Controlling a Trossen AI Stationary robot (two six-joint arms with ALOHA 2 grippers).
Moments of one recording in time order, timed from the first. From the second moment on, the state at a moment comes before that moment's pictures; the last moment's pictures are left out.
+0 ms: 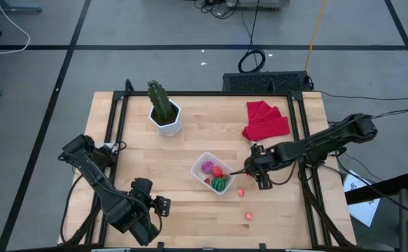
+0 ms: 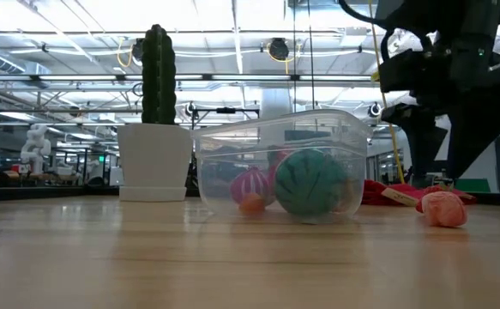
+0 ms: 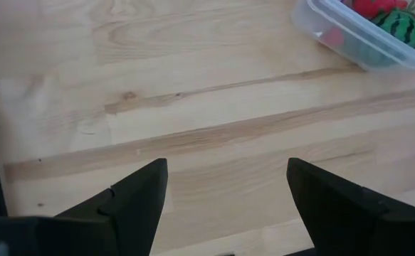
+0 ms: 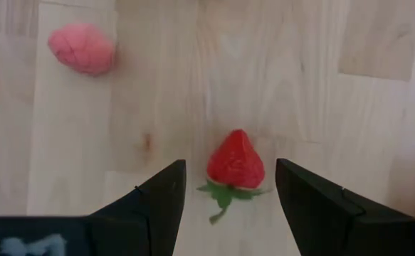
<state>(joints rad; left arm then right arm) -0.80 1.82 1.76 -1.57 -0.31 -2.24 0.24 1.37 0.74 -0.65 0.05 0.12</state>
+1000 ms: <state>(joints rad) -0.80 1.82 1.76 -1.57 -0.31 -2.19 0.24 1.49 0.74 -0.61 0.05 0.09</state>
